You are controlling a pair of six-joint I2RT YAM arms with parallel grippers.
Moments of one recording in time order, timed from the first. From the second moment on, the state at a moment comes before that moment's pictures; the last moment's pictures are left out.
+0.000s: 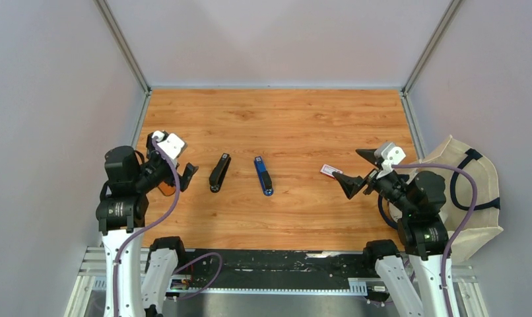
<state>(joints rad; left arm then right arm) 0.12 0.65 0.99 -0.76 0.62 0.51 0.11 0.44 0.76 -0.35 -0.63 -0.14</state>
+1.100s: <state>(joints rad) -0.11 1.18 0.87 -0.59 0.48 1.94 0.12 0.52 0.74 -0.35 -0.67 -0.20</state>
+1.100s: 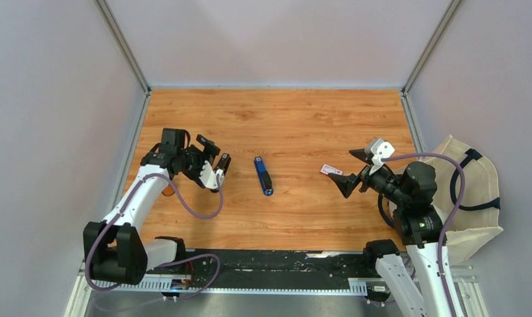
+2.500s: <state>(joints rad) -0.45 1.40 0.71 -0.31 0.45 1.99 0.16 0.56 0.73 -0.36 -0.67 -0.22</state>
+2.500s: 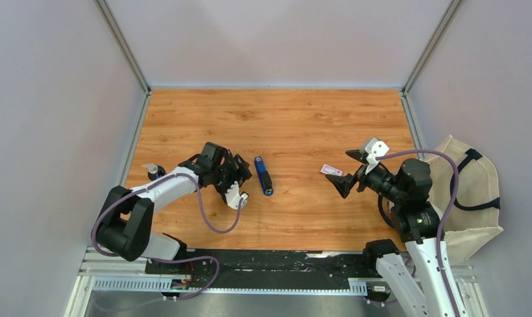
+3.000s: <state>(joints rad) -0.45 1.43 0.93 -0.58 0.31 2.02 0.16 0.58 0.72 -0.36 -0.65 -0.23</state>
